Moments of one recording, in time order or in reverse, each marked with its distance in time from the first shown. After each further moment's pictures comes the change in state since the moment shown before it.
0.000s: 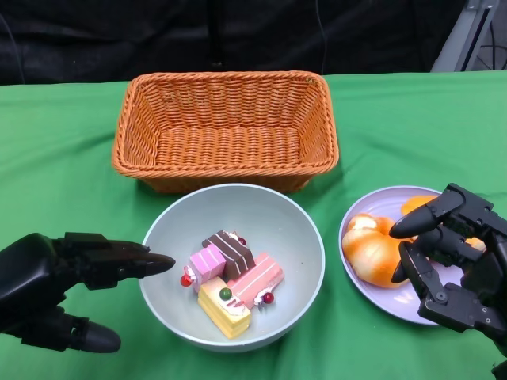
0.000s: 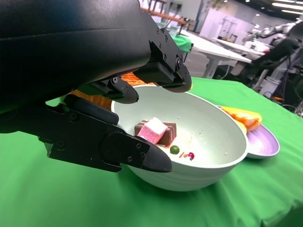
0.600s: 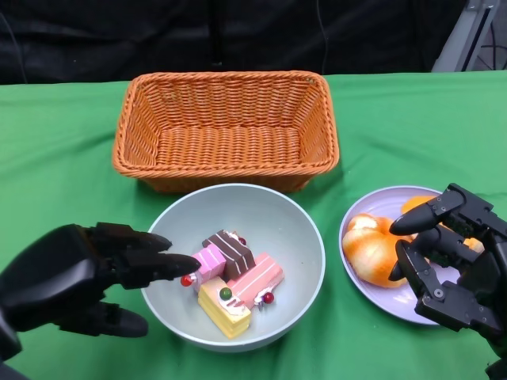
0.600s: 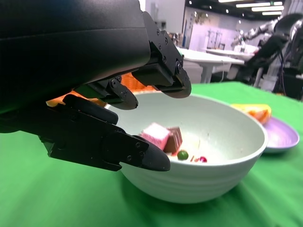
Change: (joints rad) left arm -0.128 -0.027 -0.051 0.086 0.661 -0.050 0.600; right arm -0.002 0.022 0.004 0.014 0.014 0.007 -0.026
